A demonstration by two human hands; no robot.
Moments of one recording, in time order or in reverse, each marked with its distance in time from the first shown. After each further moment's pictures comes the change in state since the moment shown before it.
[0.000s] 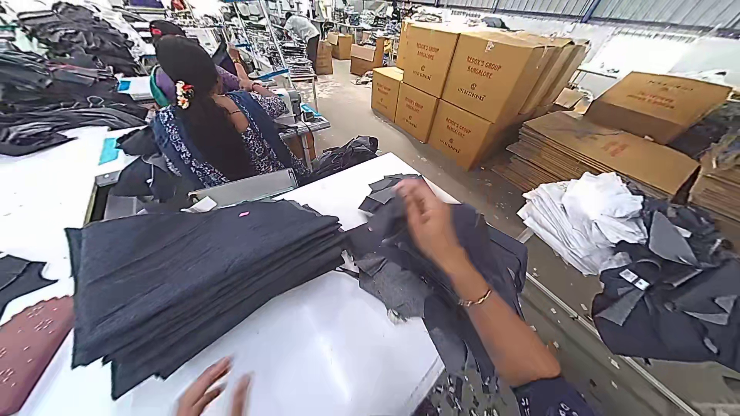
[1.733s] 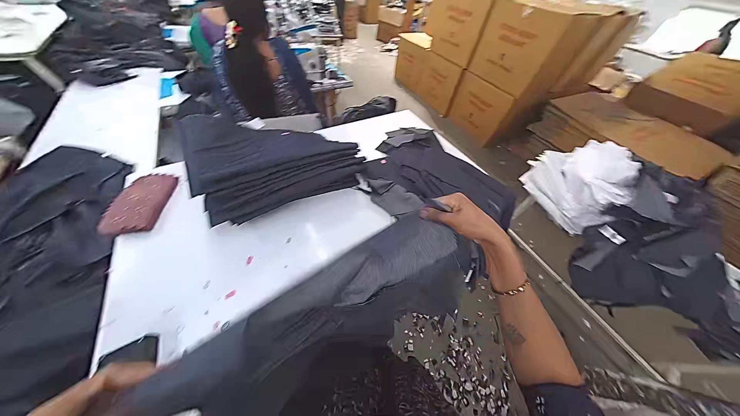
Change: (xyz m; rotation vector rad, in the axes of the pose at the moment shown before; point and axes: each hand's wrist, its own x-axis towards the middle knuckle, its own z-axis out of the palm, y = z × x) left_hand -0.125 0.037 -0.252 -0.025 -0.401 -0.265; right_hand -0.156 -0.057 -0.092 0.306 -0.602 0.403
